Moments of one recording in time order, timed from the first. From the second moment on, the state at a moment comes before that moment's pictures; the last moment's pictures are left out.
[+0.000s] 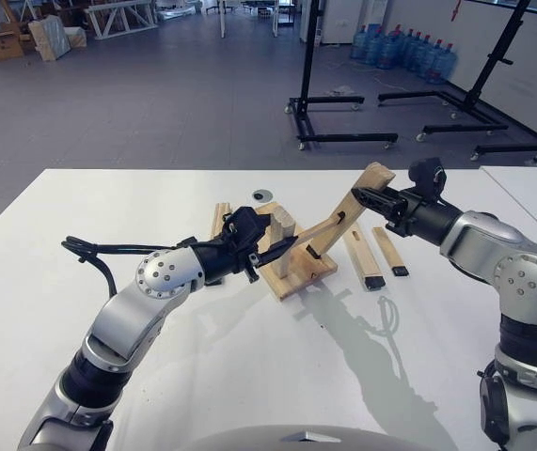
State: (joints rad) left arm -0.30 0.46 -0.32 -0.56 -0.30 0.61 -0.50; right arm -0.39 -0.59 -0.24 -0.30 0.86 1.07 0.31
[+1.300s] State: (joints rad) left arm -0.39 0.42 0.05 -0.52 -0.72 0.78 -0.58; right arm -0.27 -0.26 -0.26 -0.40 0.78 0.50 0.19
